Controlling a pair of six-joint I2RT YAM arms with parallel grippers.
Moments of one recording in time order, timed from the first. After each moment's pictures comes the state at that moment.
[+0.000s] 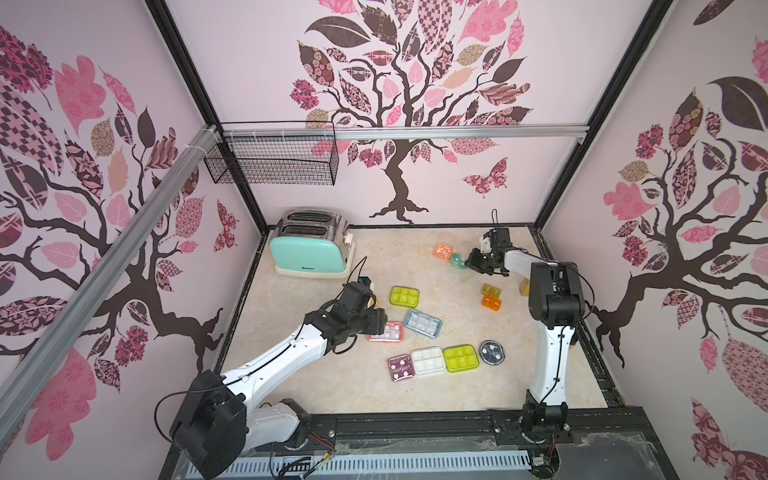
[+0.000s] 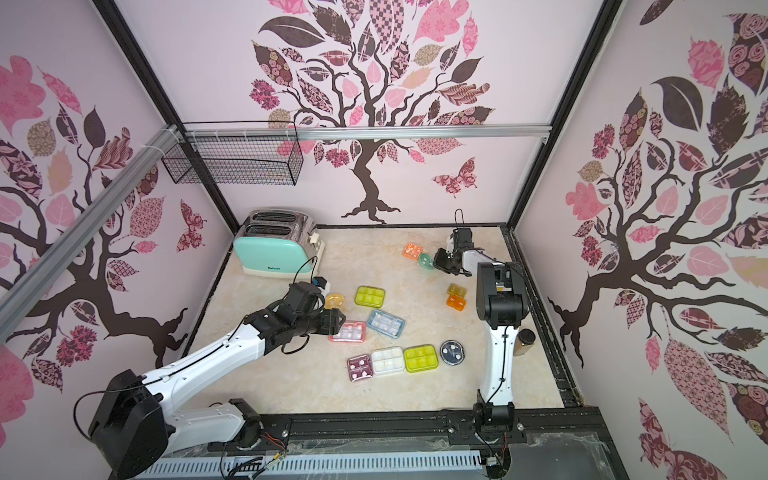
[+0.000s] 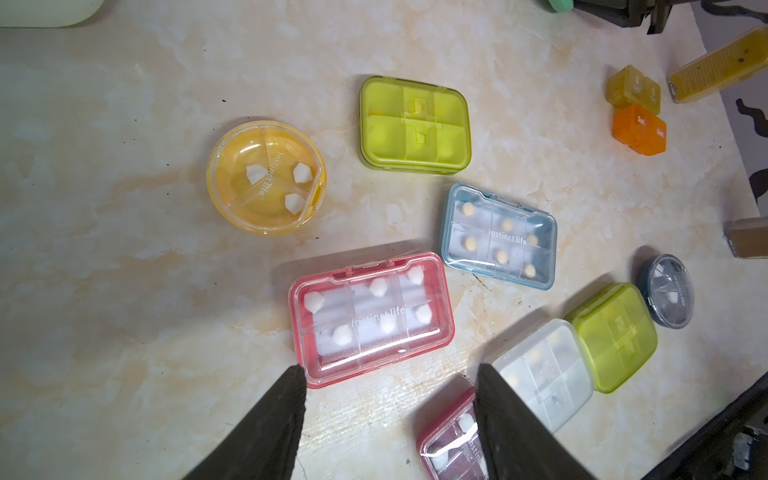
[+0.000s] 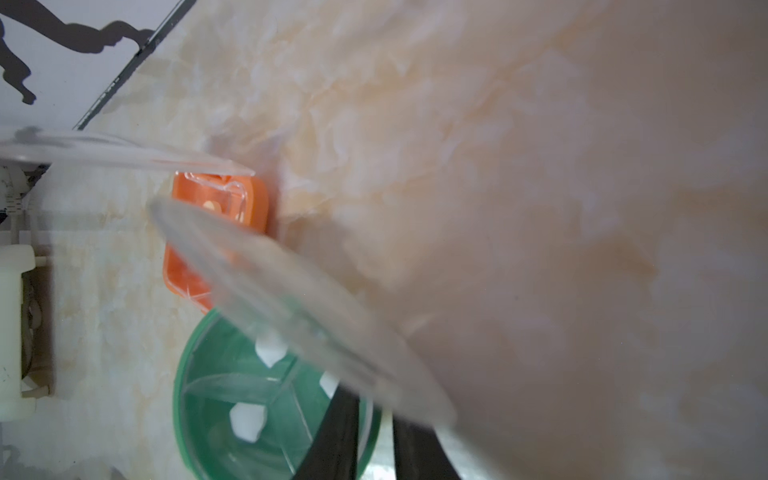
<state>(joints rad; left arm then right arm) -0.64 1.24 0.81 -0.44 0.01 -0.47 0.00 2.21 1.53 -0.26 -0.36 0.42</state>
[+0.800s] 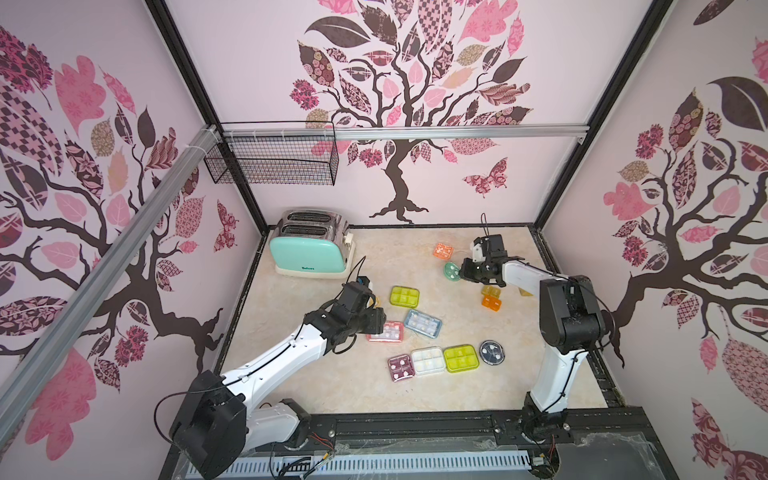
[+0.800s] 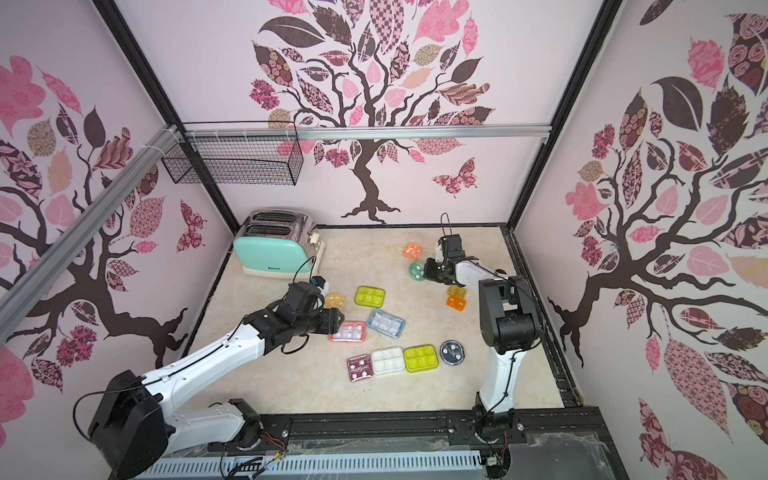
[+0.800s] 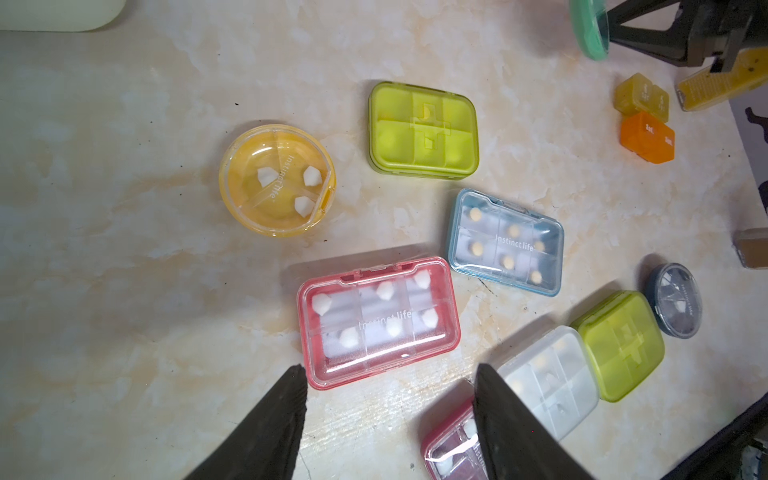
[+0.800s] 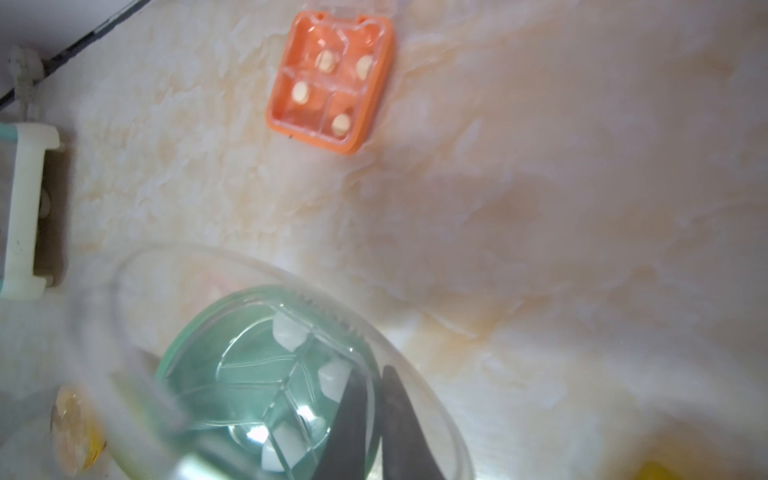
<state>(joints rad) -0.62 1.24 0.81 -0.45 -0.01 -0.47 0.17 1.90 1.25 -0.27 -0.26 0.36</state>
